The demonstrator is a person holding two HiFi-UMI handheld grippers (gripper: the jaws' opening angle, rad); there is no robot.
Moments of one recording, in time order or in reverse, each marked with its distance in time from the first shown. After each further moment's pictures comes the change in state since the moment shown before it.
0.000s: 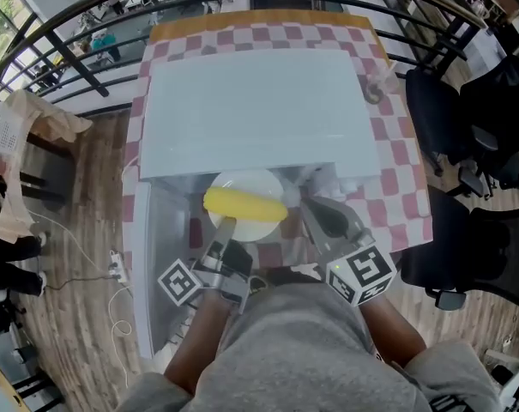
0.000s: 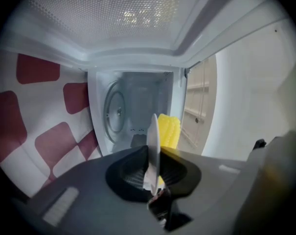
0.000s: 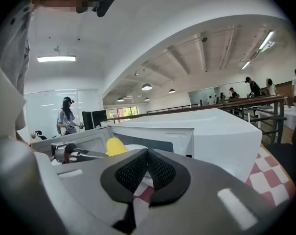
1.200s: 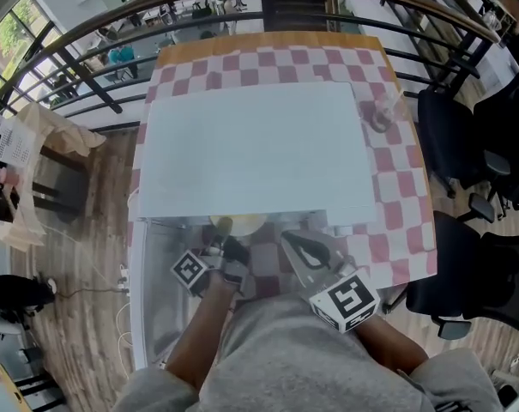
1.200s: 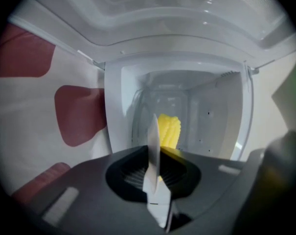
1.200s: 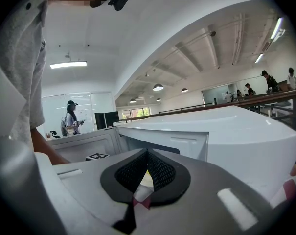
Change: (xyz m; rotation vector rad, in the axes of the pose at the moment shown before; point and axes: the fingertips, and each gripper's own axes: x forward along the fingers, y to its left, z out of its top) left arm 0.068 0.092 0.060 -0.019 -0.154 0.185; right arm 0.031 0.001 0.013 -0.026 -0.005 0.167
